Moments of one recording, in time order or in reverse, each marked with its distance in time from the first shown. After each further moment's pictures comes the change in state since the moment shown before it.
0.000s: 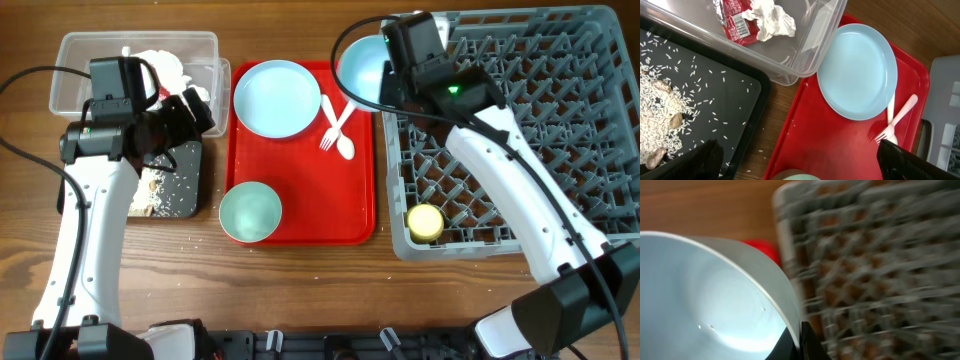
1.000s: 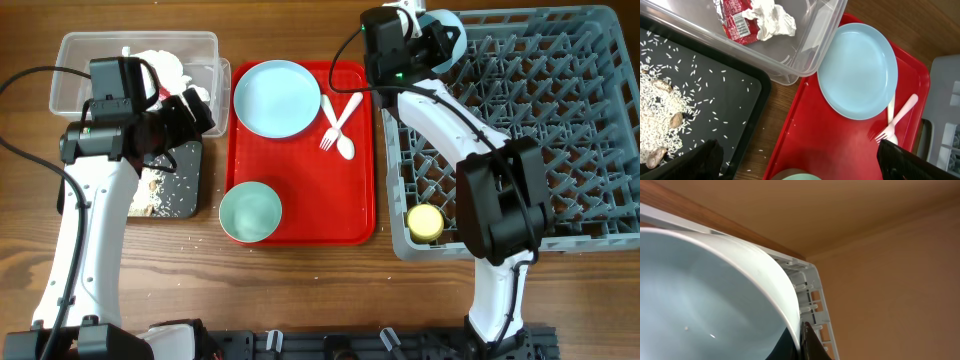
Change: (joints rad) left arm 0.000 0.000 0.000 -0.003 0.000 0.000; right arm -0.051 0.451 0.006 0.748 0.808 -0.974
